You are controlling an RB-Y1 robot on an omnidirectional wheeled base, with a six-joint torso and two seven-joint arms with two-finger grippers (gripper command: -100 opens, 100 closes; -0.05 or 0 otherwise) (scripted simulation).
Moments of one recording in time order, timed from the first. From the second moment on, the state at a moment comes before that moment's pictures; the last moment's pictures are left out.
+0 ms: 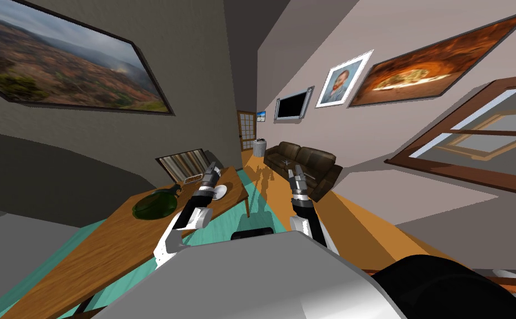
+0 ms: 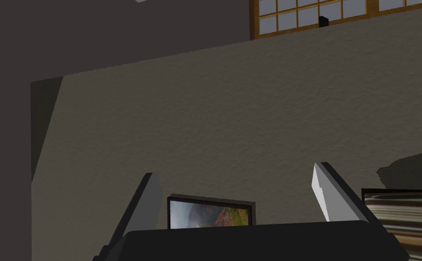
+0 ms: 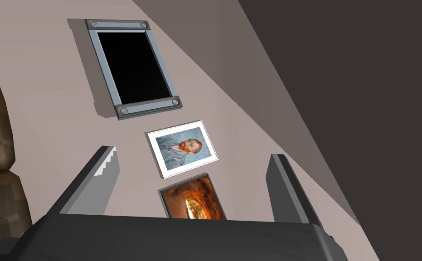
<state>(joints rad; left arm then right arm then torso) 0.25 0.15 -0.05 -2.16 0.07 -0.01 -0.07 0.55 0.00 0.05 -2.29 0.04 -0.41 0.00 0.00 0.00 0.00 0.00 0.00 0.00</state>
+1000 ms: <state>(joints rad) 0.14 0.15 -0.04 -2.02 0.13 0.24 -0.06 0.55 0.00 0.05 -2.29 0.04 -0.41 0.00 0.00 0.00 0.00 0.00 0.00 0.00</state>
